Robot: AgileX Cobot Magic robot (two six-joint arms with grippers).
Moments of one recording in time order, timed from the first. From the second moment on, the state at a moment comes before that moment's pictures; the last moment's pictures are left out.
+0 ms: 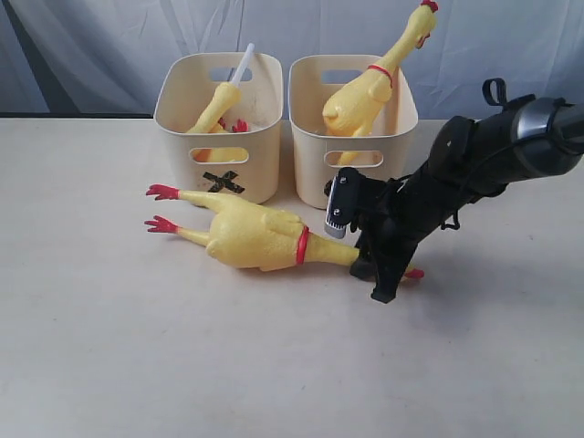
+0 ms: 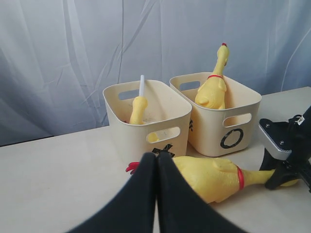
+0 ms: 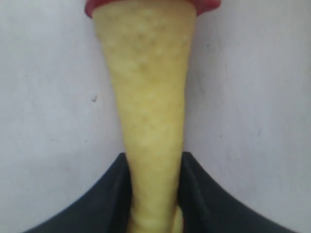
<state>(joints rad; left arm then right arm) -0.34 0.19 -0.45 -0.14 0.47 0.12 0.38 2.03 -1.14 0.59 0.54 -1.51</state>
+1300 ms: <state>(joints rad) -0.34 0.19 -0.45 -0.13 0.47 0.12 0.36 1.59 -1.14 0.97 0.58 -1.16</state>
